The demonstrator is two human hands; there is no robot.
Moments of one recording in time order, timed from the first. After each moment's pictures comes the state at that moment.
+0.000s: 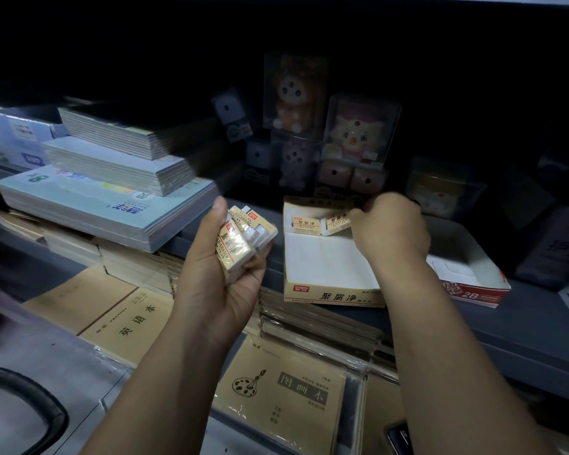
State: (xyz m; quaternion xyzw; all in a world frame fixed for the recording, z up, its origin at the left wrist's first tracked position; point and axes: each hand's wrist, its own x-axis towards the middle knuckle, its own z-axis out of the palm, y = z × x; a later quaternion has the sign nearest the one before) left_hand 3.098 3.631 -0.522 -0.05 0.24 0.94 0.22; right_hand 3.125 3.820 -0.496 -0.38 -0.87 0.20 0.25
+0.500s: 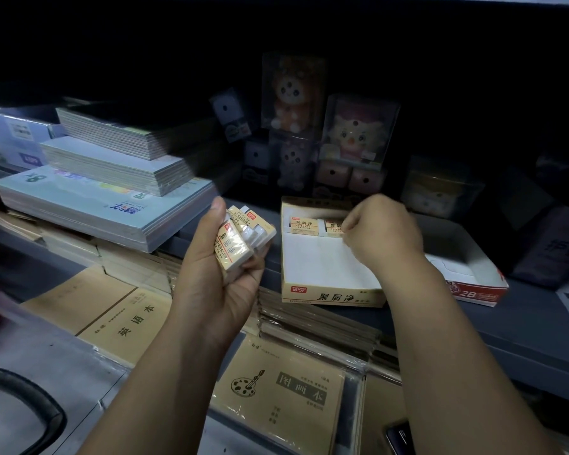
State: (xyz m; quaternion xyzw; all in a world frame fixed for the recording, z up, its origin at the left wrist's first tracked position) left_hand 3.098 3.631 -0.523 -0.04 0.25 0.94 0.22; right_hand 3.123 3.823 -0.500 -0.33 -0.91 0.14 0.18
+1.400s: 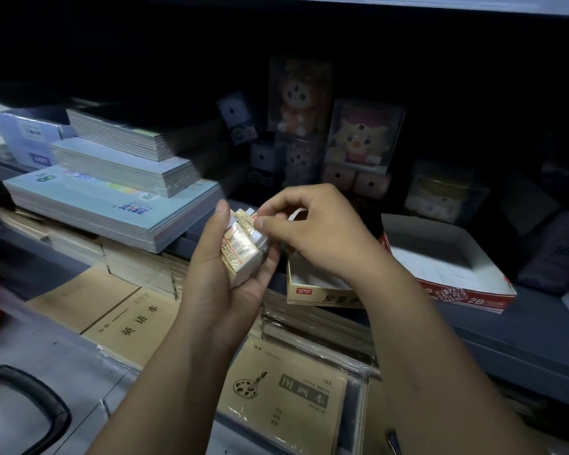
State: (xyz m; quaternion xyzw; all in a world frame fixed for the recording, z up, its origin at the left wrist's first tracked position) left_hand 3.102 3.629 -0.523 -0.01 0.25 0.94 0.24; right_hand 3.124 3.756 -0.479 -0.01 -0.87 0.45 0.18
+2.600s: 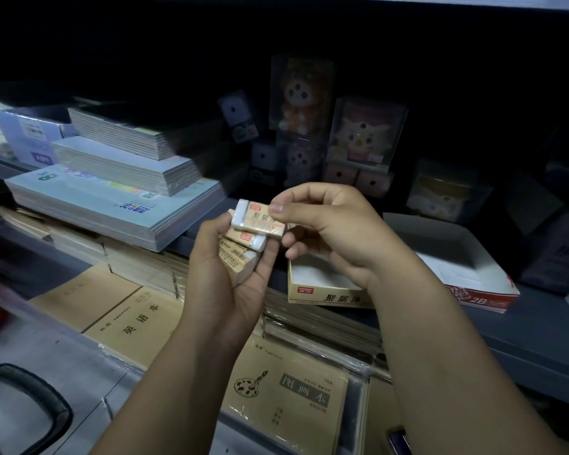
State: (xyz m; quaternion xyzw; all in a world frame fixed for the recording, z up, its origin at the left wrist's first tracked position) left_hand 3.100 3.631 -0.526 -0.02 0.23 0.95 0.21; right_hand 3.128 3.764 -0.475 -0.06 -0.70 0.71 0.08
